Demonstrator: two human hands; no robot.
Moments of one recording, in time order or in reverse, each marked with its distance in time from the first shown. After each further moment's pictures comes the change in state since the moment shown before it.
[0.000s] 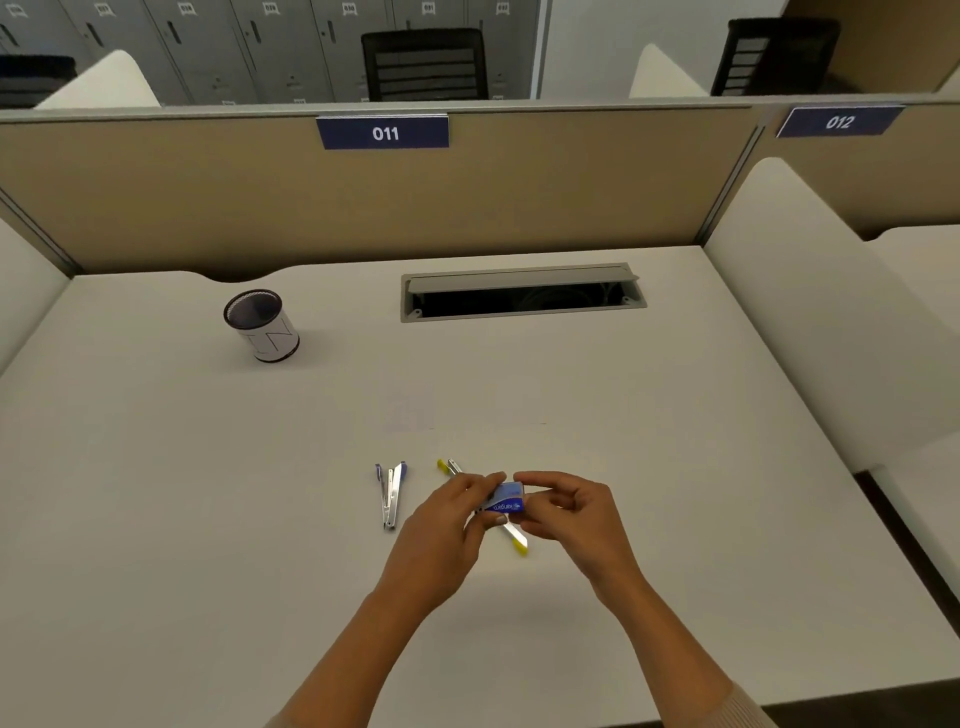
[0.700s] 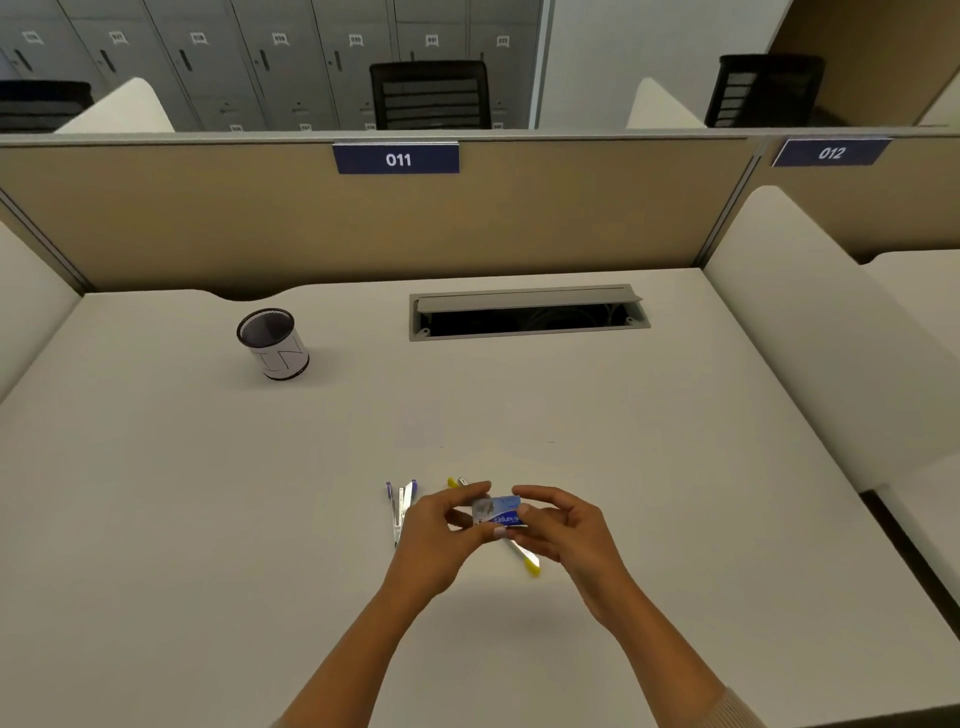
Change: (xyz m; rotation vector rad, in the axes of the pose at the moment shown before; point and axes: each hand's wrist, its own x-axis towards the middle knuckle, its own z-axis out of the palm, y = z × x) left_hand 0.011 -0.015 -0.012 -0.479 0.062 -0.349; right_hand 0.006 0.005 0.018 0.149 -0.046 0.091
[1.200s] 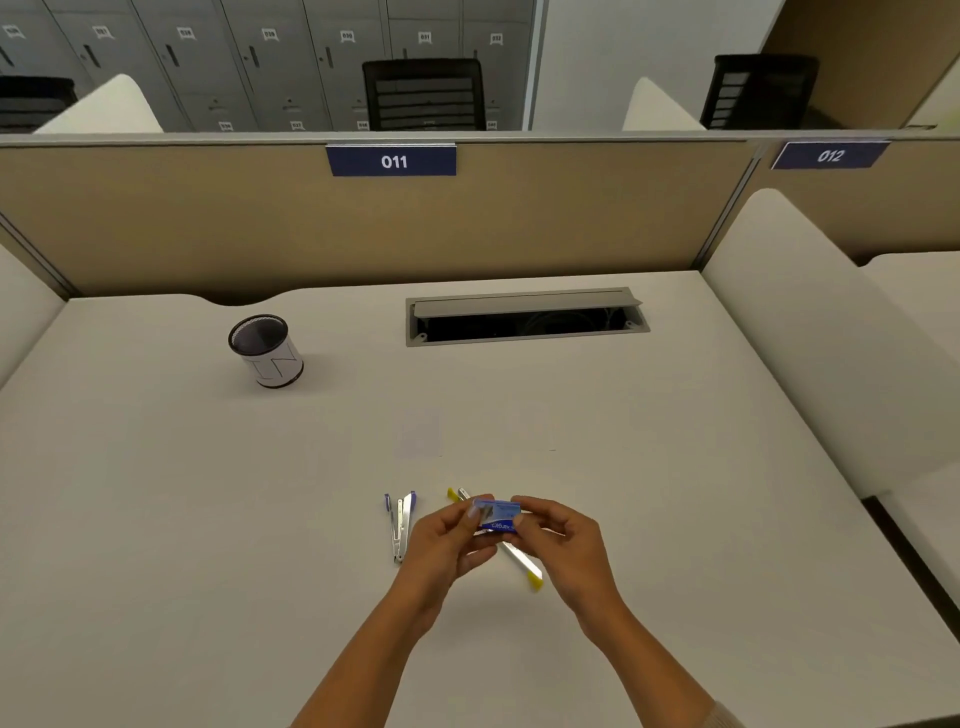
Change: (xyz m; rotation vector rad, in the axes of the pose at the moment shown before) left_hand 0.013 -0.010 0.007 -0.634 -0.121 -0.295; right_hand 0.014 0.017 0.011 -0.087 0.132 -0.100
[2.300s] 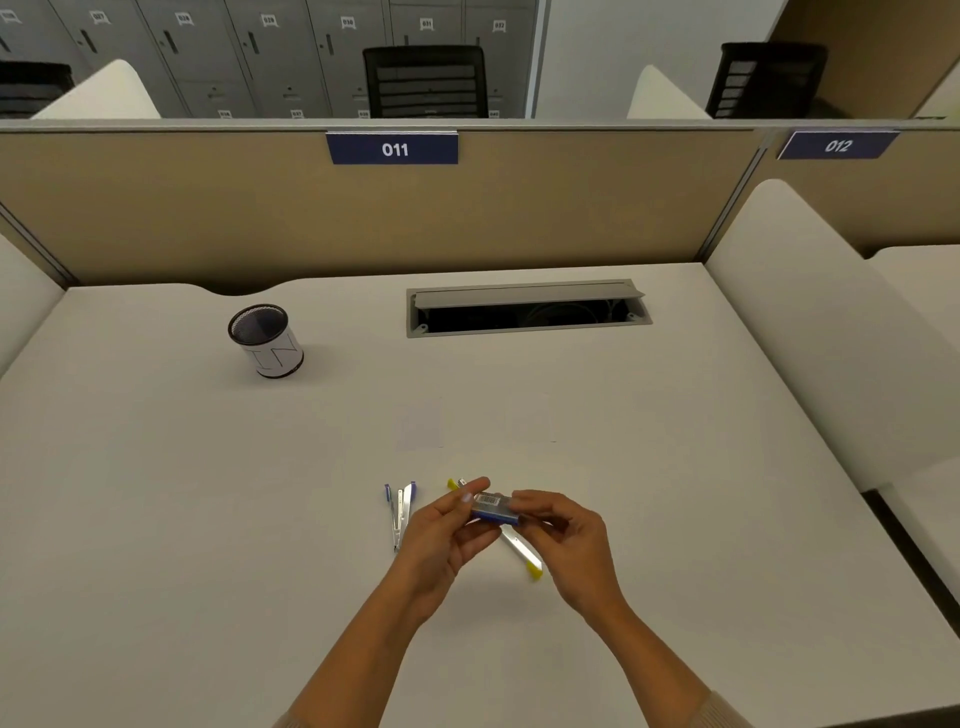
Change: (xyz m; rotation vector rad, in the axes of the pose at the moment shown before) left_hand 0.004 -0.001 -0.004 -0.309 -0.019 -0.060; right_hand -0.001 0.009 -0.008 -0.131 -0.026 -0.261
